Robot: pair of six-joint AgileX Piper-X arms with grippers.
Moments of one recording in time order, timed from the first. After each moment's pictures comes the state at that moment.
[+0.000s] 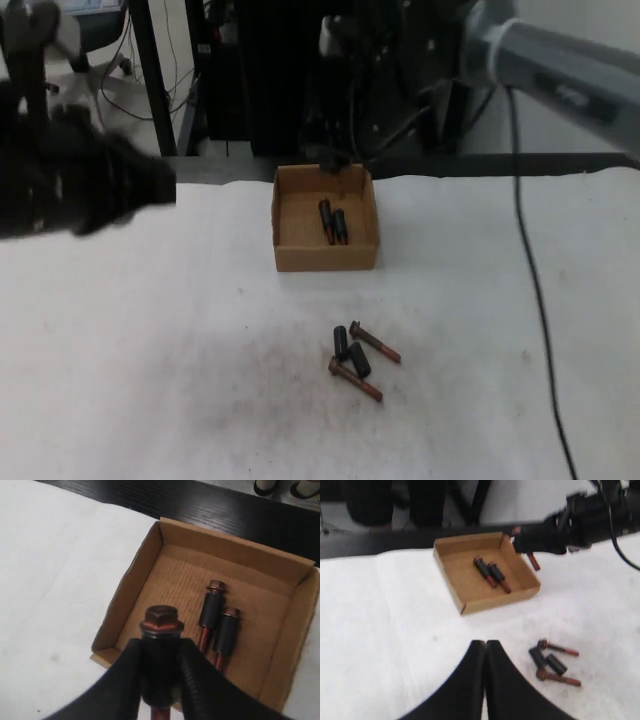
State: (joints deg) left arm -11.0 58.6 -47.0 32.8 18.0 -2.2; right arm 26.8 123.3 -109.0 43.5 -8.0 7.4
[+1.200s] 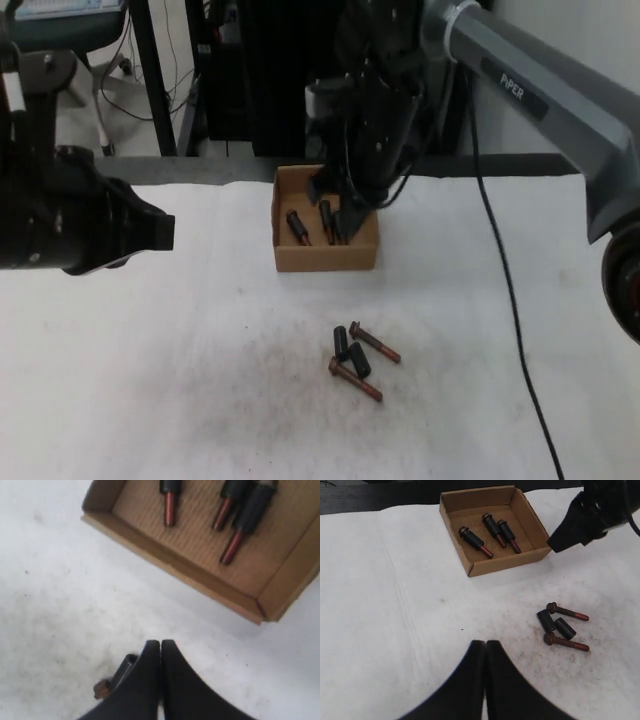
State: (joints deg) left arm -11.0 58.4 -47.0 35.1 18.1 -1.3; right arm 27.7 129.9 -124.2 79.7 -9.3 -3.5
